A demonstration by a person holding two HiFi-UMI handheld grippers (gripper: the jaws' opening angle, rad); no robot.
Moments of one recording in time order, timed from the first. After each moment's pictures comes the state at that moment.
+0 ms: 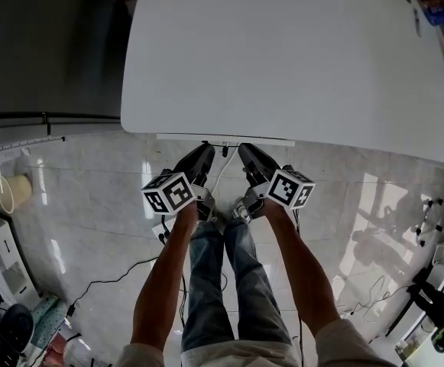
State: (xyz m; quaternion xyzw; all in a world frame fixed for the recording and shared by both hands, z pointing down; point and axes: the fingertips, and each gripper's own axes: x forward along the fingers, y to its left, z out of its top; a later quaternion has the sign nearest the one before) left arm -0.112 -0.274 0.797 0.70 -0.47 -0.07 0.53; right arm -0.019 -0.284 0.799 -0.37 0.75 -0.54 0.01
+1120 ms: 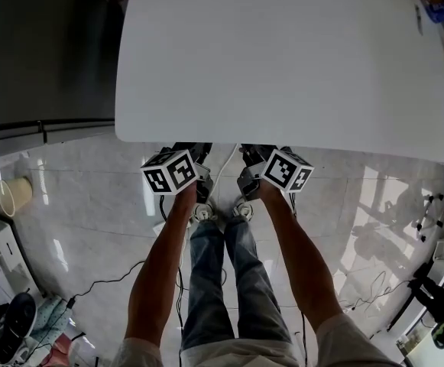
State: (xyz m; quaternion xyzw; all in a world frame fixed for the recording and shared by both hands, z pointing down) left arm -0.112 -0.327 0.801 0.72 -0.47 -0.01 0.51; right arm -0.029 -0.339 0.793 -0.40 0.75 -0.53 0.03
